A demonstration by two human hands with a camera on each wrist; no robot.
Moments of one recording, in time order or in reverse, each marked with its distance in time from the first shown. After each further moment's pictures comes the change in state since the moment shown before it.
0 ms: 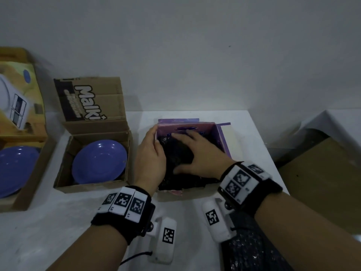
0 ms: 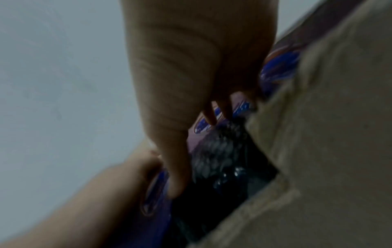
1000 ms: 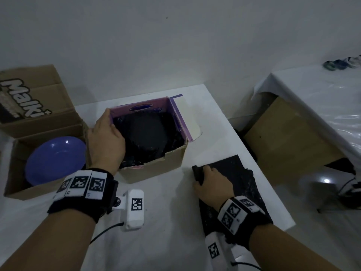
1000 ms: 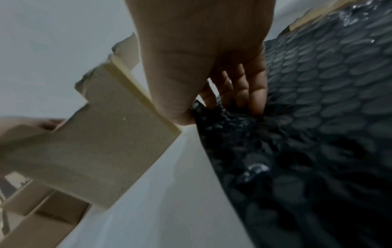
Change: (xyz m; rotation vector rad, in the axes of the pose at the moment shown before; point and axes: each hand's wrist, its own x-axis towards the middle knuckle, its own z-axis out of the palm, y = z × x) left_hand 0.004 -0.011 0.004 0.303 -0.029 0.157; right_hand -0.137 0.071 0.105 0.026 0.172 0.691
